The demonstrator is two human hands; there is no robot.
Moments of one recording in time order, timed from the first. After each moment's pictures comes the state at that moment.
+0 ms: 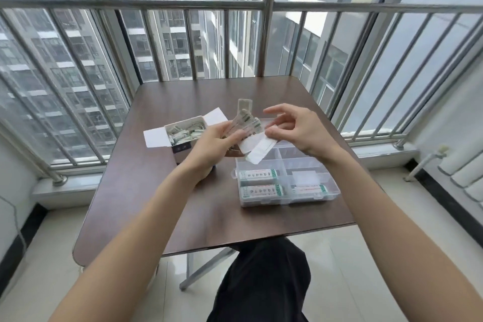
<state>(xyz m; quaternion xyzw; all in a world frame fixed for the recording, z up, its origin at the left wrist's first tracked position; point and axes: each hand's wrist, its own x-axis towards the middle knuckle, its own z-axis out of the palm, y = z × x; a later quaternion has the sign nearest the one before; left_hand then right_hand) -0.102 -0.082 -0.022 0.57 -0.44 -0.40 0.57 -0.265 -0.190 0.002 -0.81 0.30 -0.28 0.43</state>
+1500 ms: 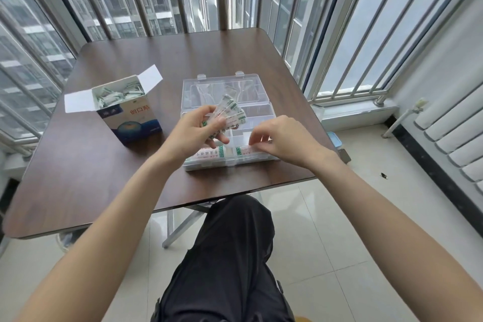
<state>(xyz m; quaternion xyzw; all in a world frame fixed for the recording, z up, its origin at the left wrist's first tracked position) -0.183 -0.093 -0.049 0.63 -0.47 -0.39 0.47 -0.363 -0.192 -0.059 -0.95 0.27 -0.09 0.15</state>
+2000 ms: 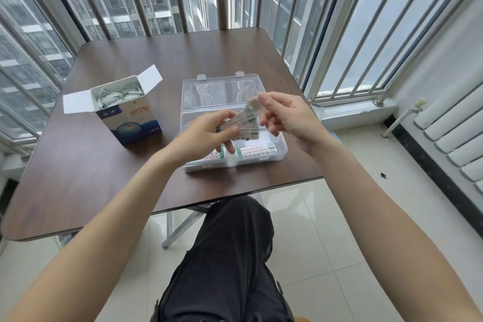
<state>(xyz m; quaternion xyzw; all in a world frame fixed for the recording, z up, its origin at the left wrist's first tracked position) -0.188 -0.099 -0.045 0.62 -0.60 -0.36 0.35 -0.357 -0.195 -0.031 -0.65 0.33 -0.27 0.63</state>
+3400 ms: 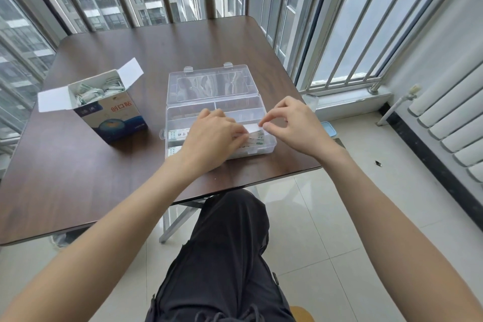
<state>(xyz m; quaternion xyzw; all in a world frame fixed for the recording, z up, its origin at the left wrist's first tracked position) -0.219 -0.116 -0.072 0.65 -0.74 0.05 0.14 -0.391 -0.206 -0.059 -0.87 0.40 -0.17 0.21</state>
